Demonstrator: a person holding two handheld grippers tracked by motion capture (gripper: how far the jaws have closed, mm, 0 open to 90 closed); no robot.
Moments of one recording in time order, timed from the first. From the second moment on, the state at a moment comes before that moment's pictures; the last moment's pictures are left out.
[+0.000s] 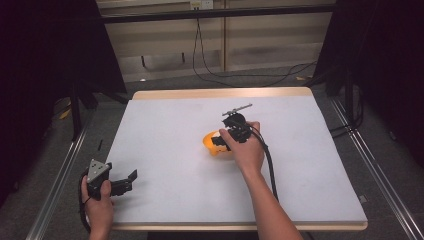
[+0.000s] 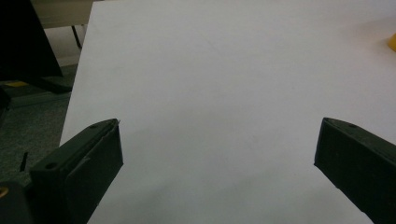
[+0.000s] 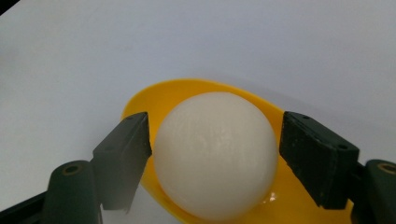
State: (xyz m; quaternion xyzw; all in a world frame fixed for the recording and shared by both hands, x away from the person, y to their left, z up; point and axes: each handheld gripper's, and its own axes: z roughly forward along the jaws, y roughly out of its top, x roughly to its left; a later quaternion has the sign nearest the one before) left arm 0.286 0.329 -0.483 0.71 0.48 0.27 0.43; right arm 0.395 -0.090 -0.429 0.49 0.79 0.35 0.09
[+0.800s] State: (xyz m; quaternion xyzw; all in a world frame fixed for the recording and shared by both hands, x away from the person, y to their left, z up) left arm 0.286 0.328 -0.483 0.71 0.48 0.27 0.43; right arm 0.366 -0.140 -0.417 0.48 0.77 0.41 0.14
